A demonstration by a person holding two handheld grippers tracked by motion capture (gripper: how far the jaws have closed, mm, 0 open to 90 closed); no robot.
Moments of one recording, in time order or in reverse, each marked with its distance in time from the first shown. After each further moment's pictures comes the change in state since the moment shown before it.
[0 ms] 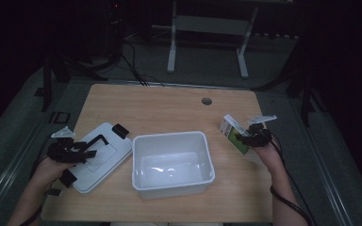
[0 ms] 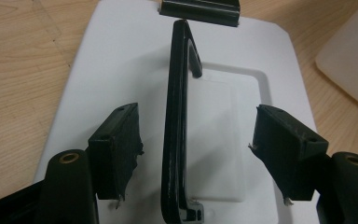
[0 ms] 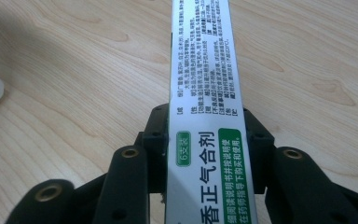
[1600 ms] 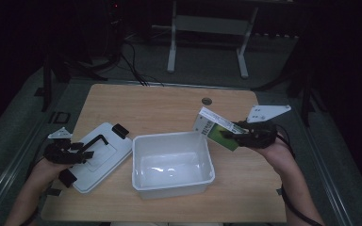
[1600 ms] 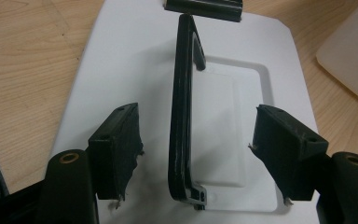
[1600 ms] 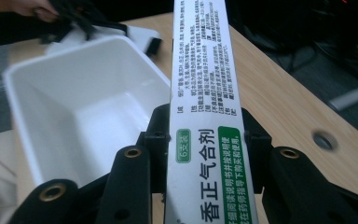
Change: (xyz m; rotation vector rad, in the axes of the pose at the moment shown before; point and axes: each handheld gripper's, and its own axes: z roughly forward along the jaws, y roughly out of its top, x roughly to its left) left arm 0.001 -0.003 -0.008 0.007 0.010 0.001; right arm 0.105 0.083 -0.133 -0.252 0.311 -0.342
